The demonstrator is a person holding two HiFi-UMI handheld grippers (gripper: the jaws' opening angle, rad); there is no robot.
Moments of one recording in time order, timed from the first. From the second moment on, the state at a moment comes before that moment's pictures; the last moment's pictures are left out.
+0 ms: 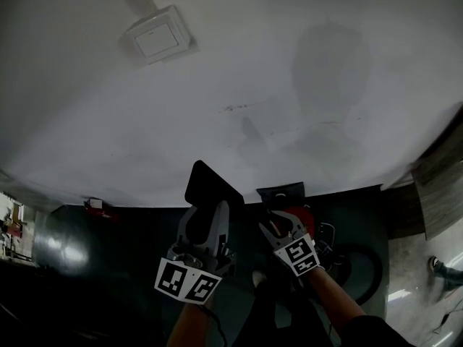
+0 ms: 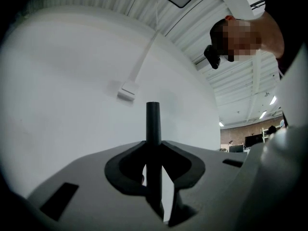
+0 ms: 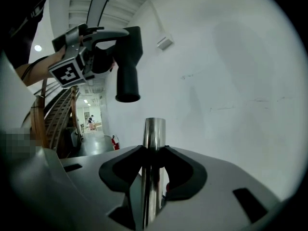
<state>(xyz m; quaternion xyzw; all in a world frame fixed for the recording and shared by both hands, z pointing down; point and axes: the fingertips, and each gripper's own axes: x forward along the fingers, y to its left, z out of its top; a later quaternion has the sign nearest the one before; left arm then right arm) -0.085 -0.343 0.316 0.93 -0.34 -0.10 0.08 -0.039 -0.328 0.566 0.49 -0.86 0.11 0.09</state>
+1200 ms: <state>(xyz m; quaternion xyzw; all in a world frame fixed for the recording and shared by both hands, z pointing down) -0.045 -0.344 0.345 0.94 -0.30 -0.07 0.14 -0.035 -0.285 0.549 0.49 -0.87 0.09 0.06</state>
